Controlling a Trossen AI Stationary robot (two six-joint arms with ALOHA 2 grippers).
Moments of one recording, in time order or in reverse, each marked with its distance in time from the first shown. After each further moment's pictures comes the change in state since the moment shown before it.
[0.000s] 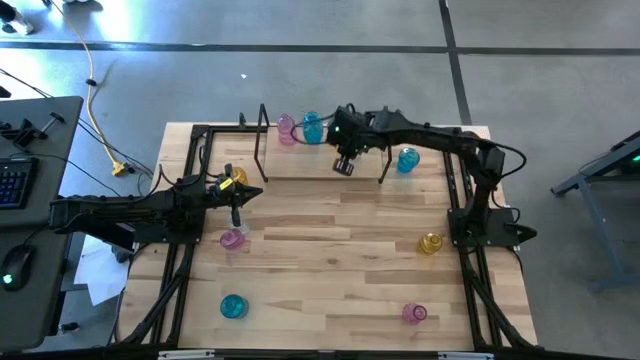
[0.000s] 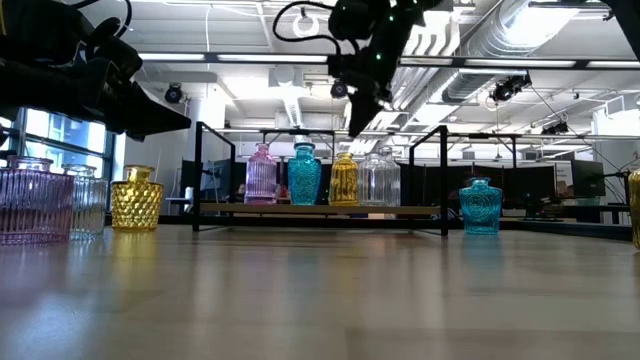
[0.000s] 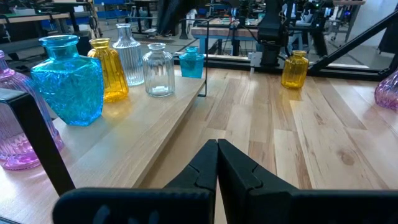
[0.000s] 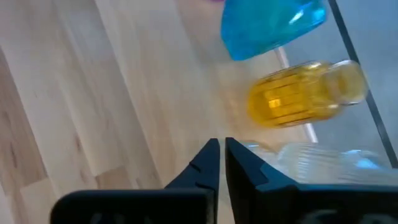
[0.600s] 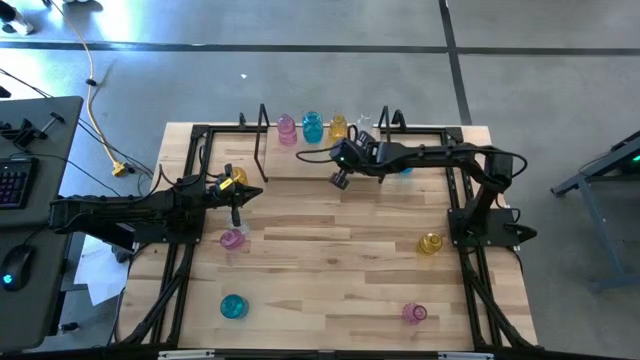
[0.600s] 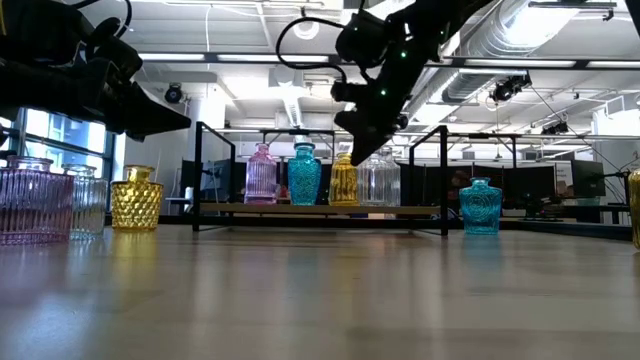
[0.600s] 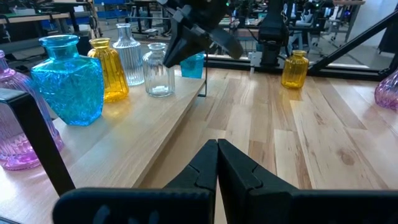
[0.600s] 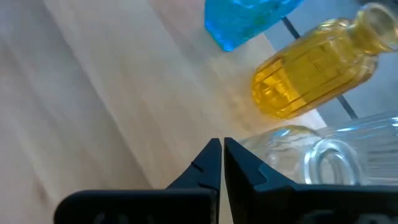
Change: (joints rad) left arm 0.000 0.000 0.000 0.000 0.000 0.000; right arm 0.085 -0.069 -0.394 0.452 0.220 0.186
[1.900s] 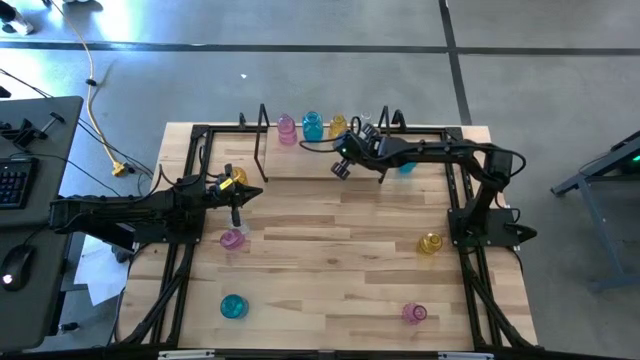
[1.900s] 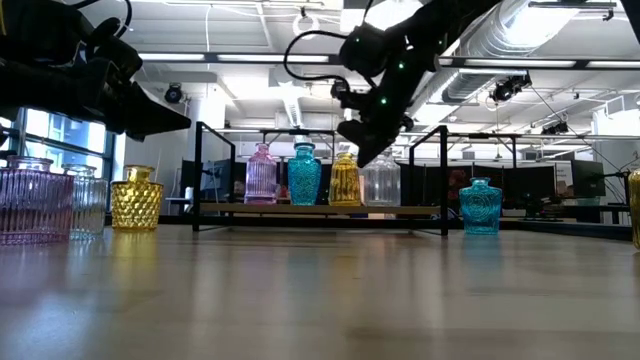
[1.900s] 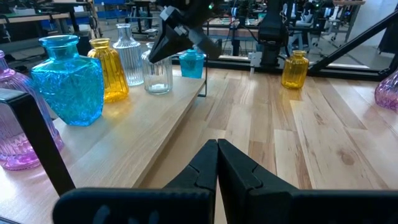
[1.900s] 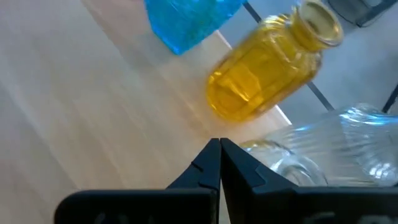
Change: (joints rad) left arm 0.000 0.000 0.000 0.000 0.000 0.000; right arm -0.060 0.009 -0.007 0.034 0.063 -0.006
